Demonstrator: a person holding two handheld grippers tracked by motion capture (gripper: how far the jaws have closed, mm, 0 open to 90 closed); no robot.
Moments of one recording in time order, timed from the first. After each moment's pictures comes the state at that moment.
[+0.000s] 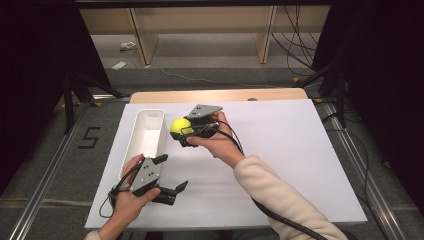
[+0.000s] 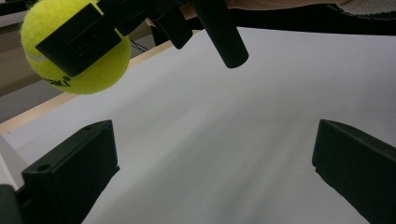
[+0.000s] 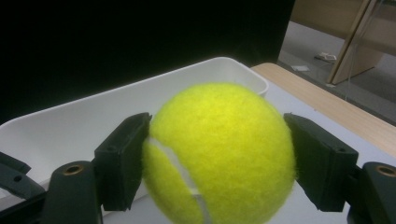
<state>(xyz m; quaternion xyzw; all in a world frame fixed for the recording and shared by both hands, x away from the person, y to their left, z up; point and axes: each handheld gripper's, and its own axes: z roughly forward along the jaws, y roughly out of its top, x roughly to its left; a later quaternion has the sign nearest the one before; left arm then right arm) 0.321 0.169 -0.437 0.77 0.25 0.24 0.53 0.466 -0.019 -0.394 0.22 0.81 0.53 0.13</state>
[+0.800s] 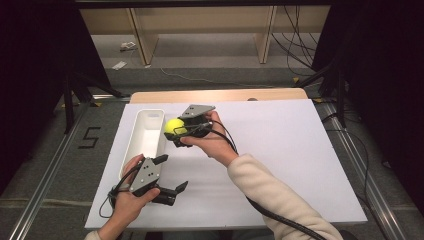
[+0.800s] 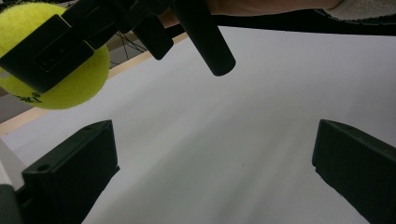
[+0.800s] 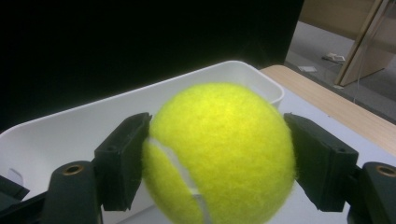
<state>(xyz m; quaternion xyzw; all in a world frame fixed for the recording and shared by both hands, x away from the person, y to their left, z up) 0.320 0.168 -0.437 0.77 0.25 0.24 0.53 0.468 -0.002 -0.394 0.22 0.82 0.52 0.12</state>
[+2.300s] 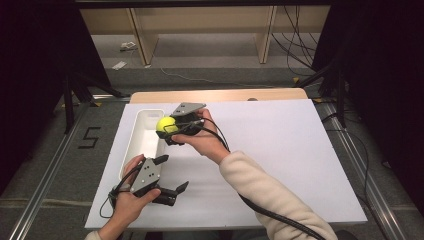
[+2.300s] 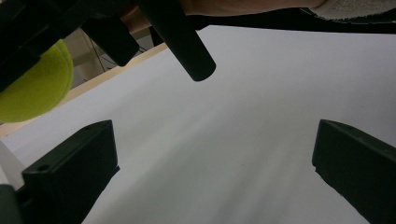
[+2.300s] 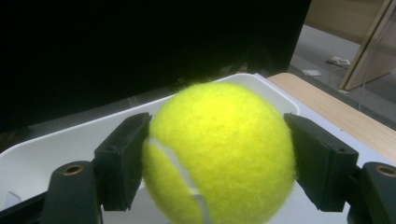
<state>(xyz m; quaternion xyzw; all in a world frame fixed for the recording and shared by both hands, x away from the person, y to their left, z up) 0.320 0.168 -0.437 0.77 0.25 0.24 0.53 0.471 0.020 -0.390 0.21 0.81 0.53 0.12</state>
